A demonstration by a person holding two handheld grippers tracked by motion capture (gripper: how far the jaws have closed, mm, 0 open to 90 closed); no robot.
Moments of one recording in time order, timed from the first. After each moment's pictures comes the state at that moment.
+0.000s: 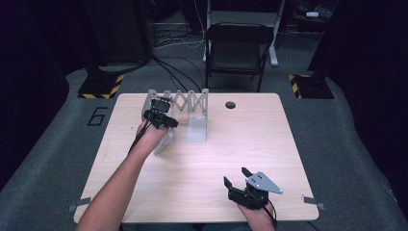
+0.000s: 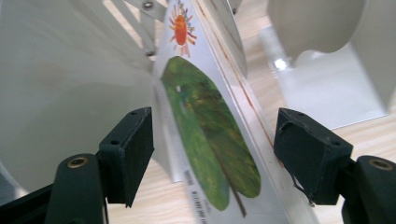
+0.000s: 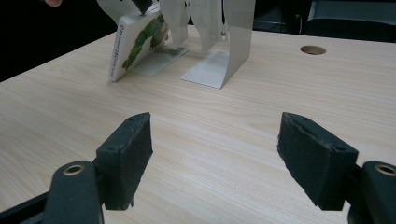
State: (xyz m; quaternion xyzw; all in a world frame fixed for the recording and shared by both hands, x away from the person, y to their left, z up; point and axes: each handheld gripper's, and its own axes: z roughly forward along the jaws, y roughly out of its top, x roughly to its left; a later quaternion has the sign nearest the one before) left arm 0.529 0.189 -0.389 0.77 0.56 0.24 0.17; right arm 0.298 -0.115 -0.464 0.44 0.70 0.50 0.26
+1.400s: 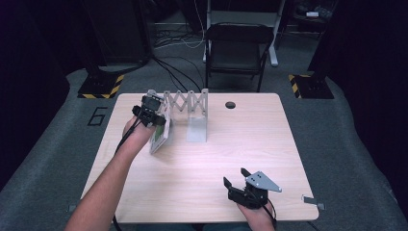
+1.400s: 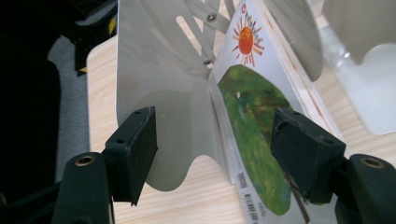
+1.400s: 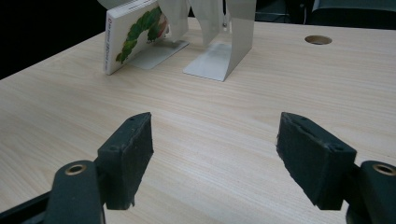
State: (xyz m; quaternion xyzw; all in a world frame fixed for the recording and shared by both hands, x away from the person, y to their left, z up) left arm 0.524 0.215 -0.379 0.78 0.54 0.30 0.14; right arm 0.301 -0.115 -0.468 0.45 0.70 0.50 0.24
